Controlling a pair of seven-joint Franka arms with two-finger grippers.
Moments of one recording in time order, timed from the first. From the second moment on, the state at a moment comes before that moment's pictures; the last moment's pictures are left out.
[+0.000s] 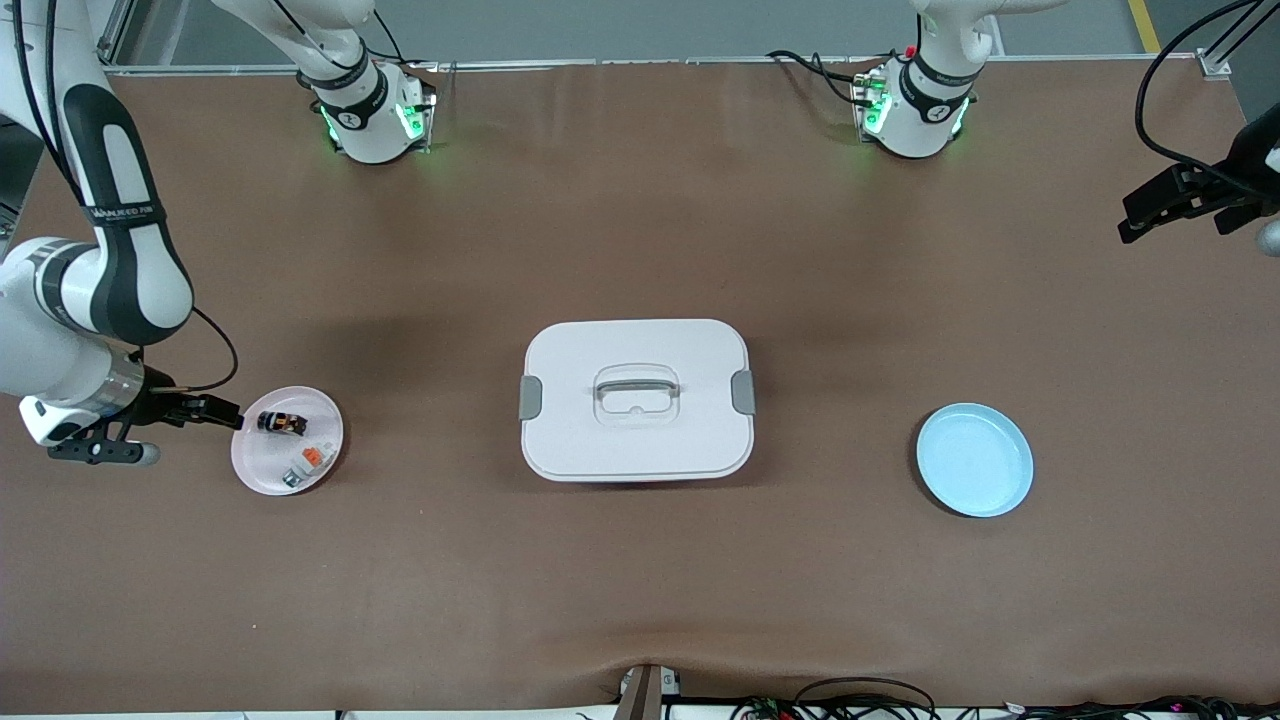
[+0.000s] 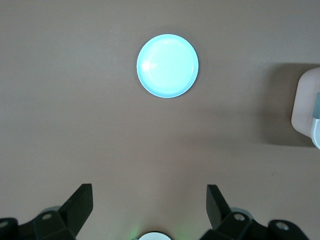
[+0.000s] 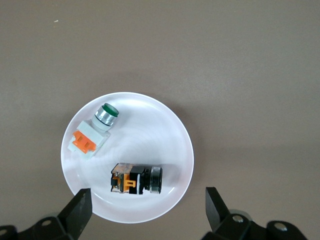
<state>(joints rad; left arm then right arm) 0.05 -0.02 -0.09 -1.50 0.03 1.44 -0.10 -0.19 0.40 0.00 -1.90 0.08 2.32 -0.18</state>
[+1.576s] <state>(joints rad) 0.05 -0.01 -0.09 -1.51 0.03 1.45 -0.10 -0.18 0.50 0.02 -2.03 0.17 2.53 -0.18</state>
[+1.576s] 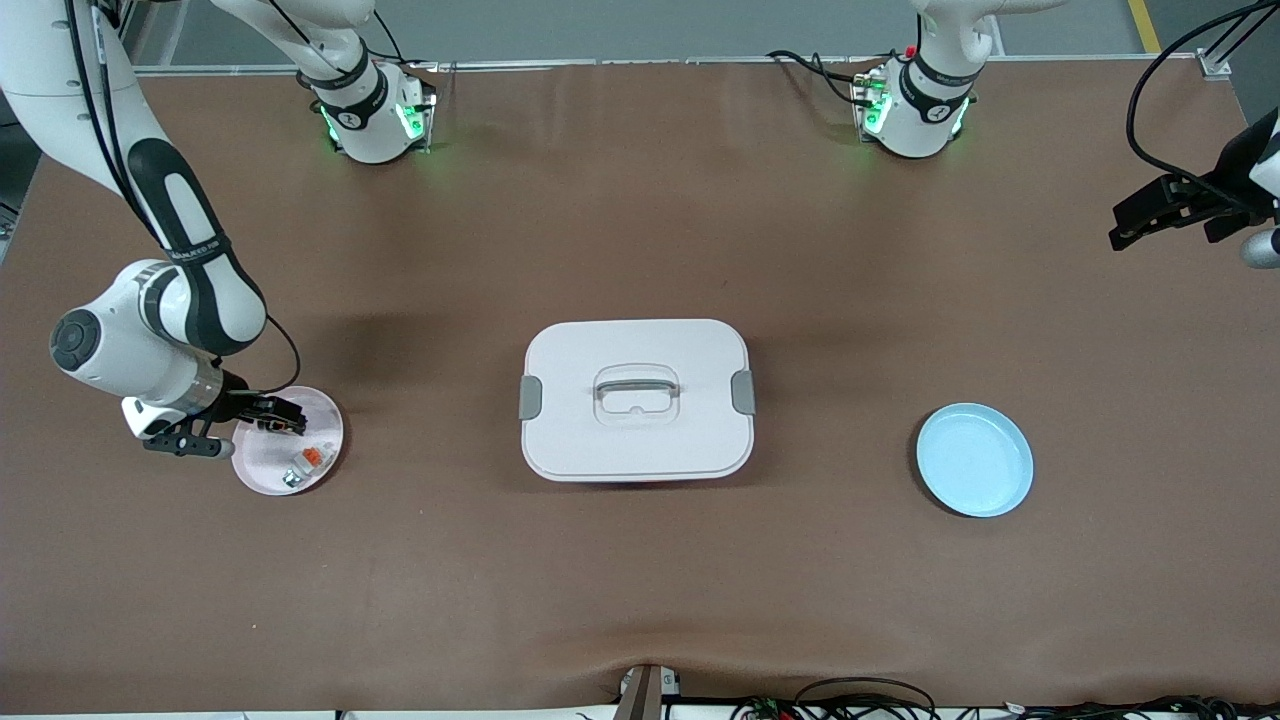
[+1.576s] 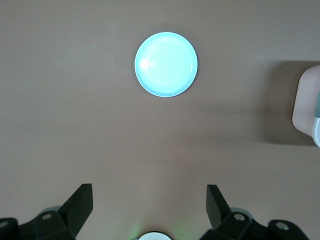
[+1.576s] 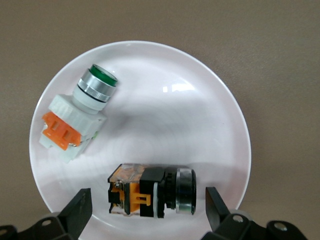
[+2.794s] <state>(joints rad) 0.04 -0.01 -0.09 -1.51 0.03 1.45 -0.10 -0.18 0.53 0.02 -2.02 0.17 2.54 -0.18</state>
